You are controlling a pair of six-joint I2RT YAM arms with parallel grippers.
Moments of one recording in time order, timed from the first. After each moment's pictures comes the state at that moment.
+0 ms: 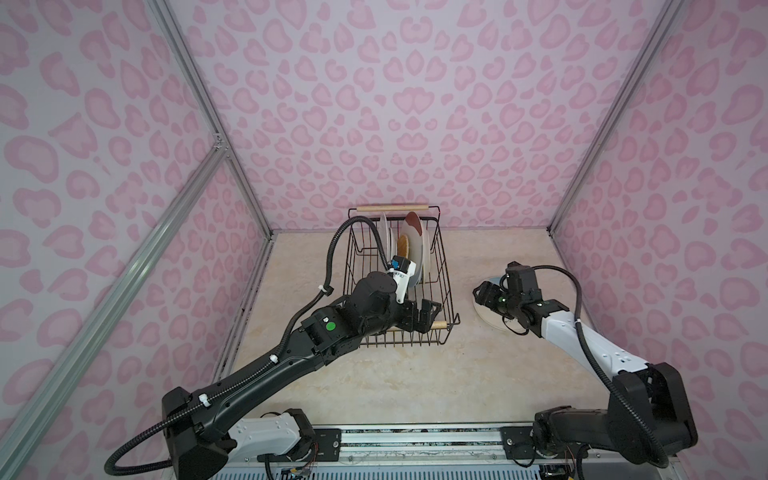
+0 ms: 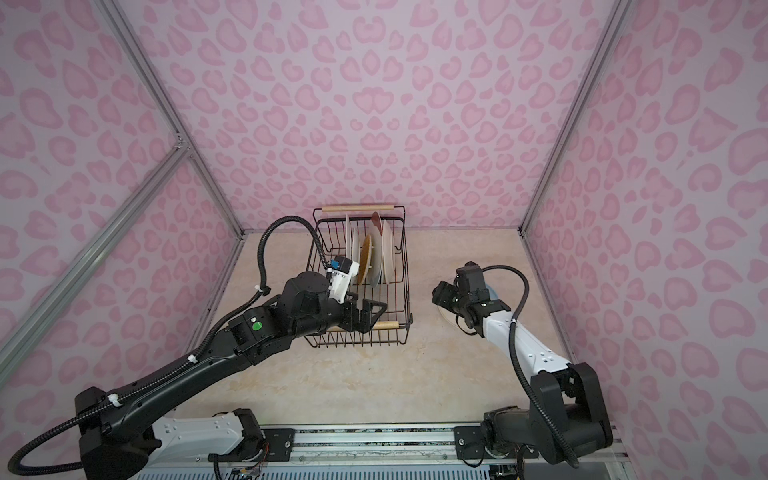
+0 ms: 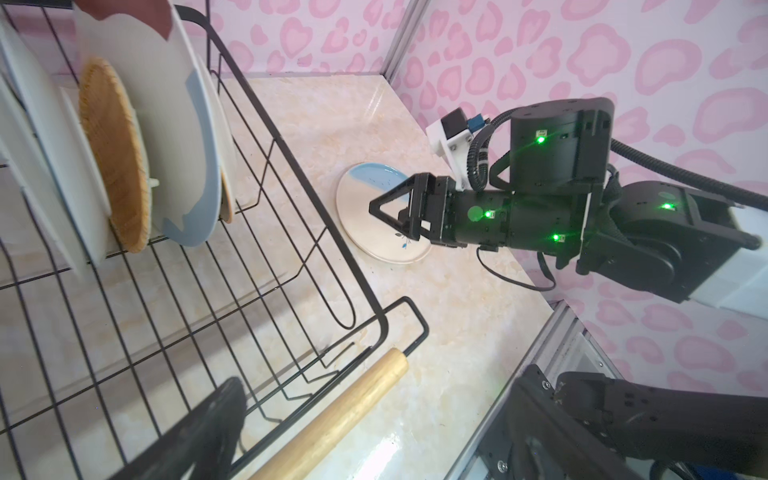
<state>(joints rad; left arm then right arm) -0.93 1.23 1.19 -0.46 0.02 -0.49 0.18 1.31 0.80 -0.28 -0.09 0.64</state>
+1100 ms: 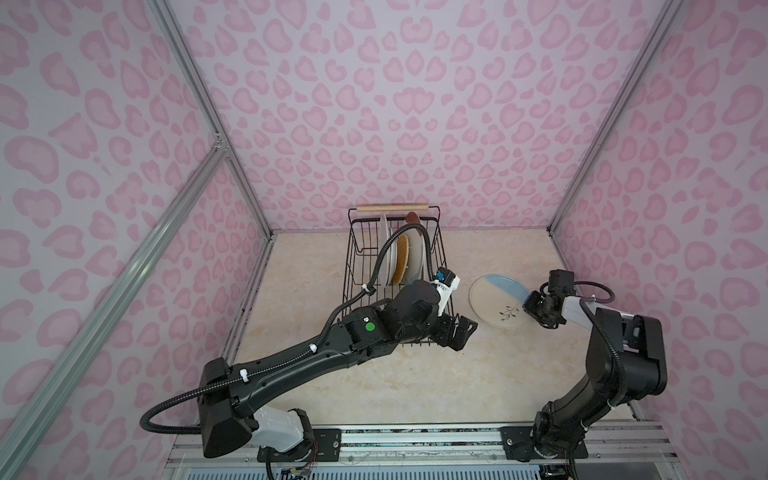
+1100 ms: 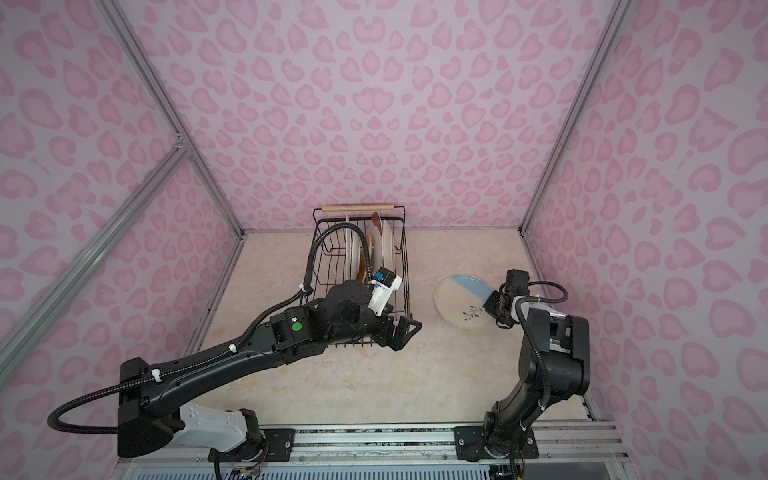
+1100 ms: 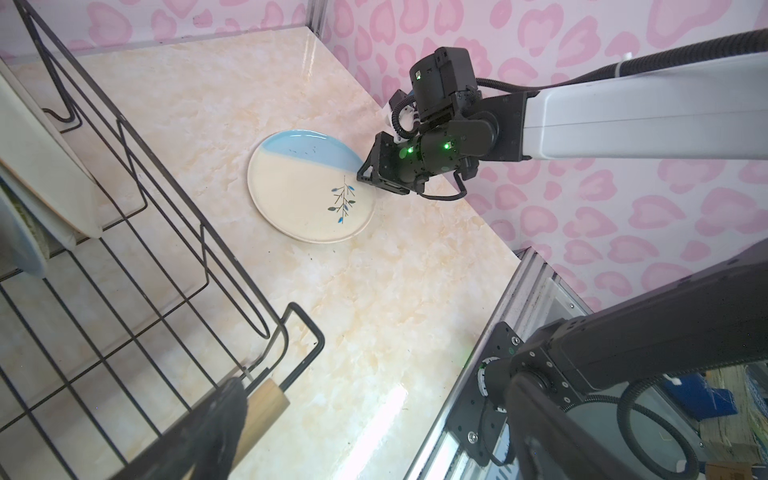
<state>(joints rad) -1.09 1.37 1.28 -0.43 -0.01 -0.47 -0.24 1.70 0.86 -0.25 -0.11 0.49</state>
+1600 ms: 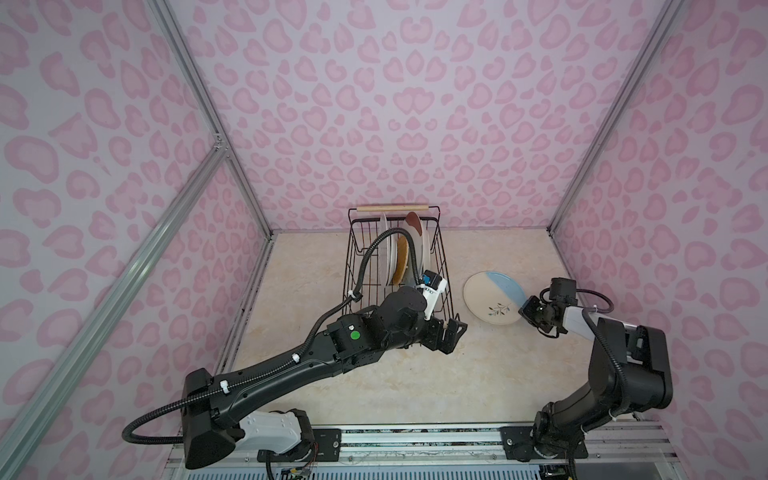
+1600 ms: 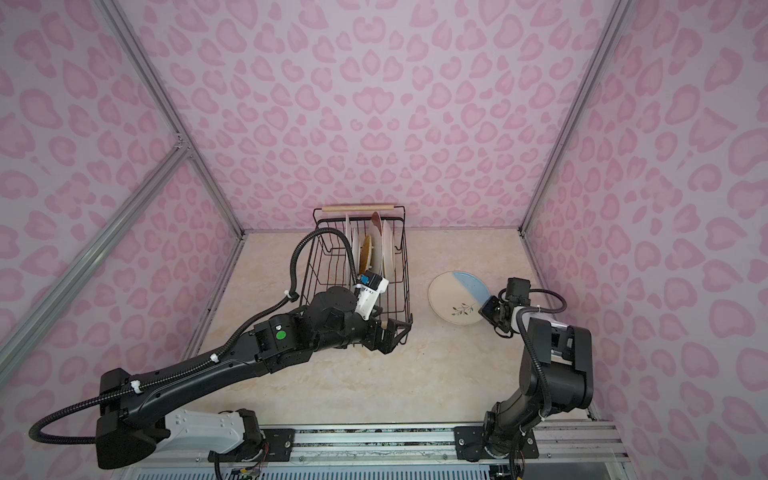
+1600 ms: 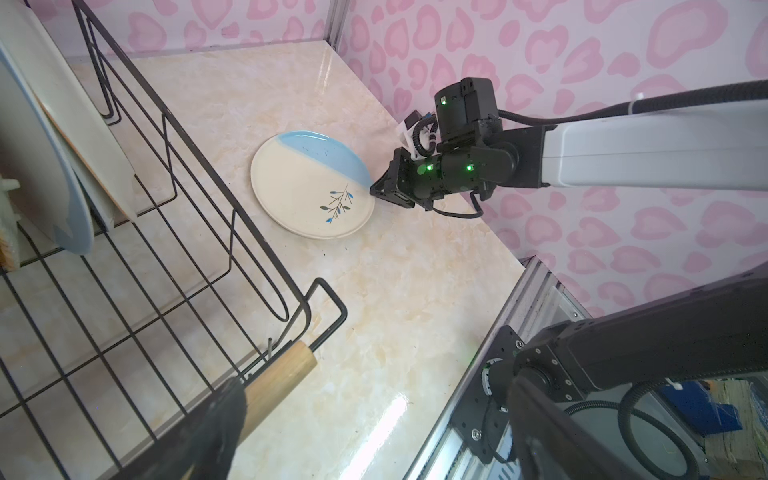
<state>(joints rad) -1.09 1.29 1.20 -0.42 -0.04 -0.49 -0.25 1.58 0.73 -0.20 -0.25 0.53</state>
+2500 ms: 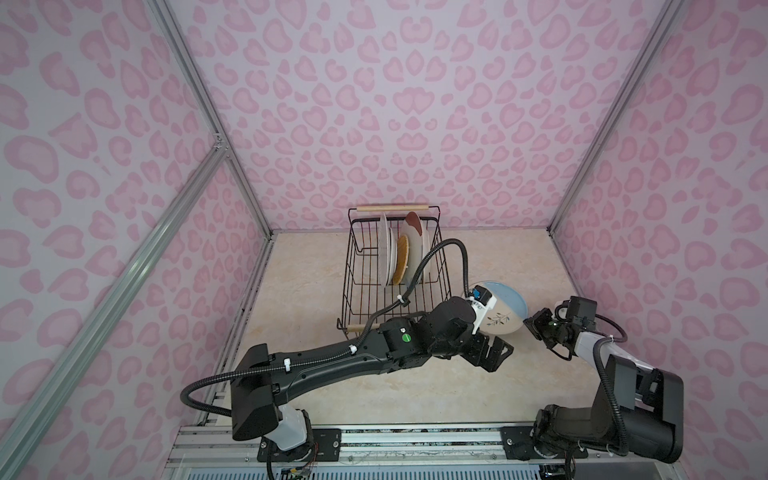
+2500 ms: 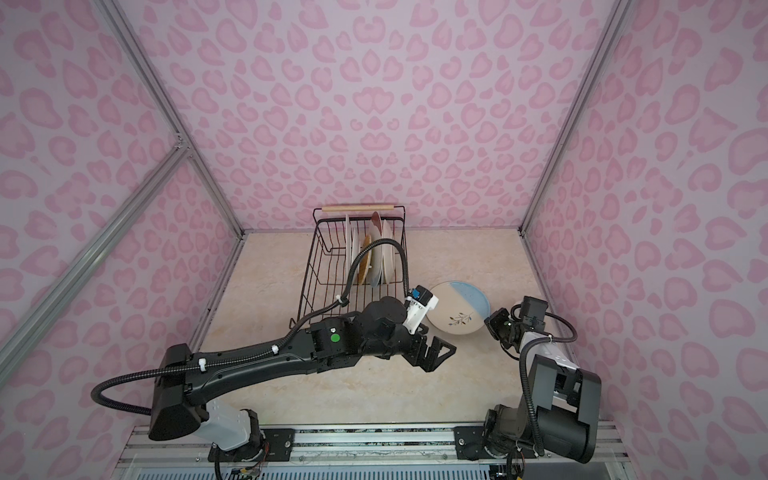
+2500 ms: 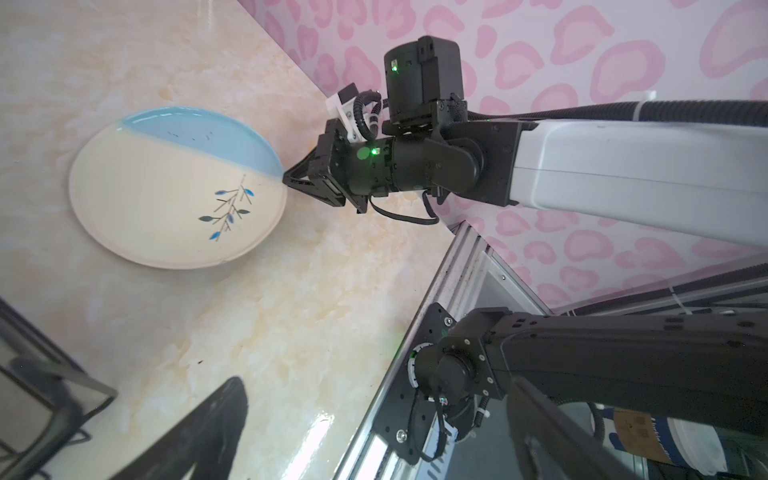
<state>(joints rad) -1.23 1.59 1.36 -0.28 0.08 -0.58 -0.38 1.35 0.55 -0.16 -0.49 0.70</state>
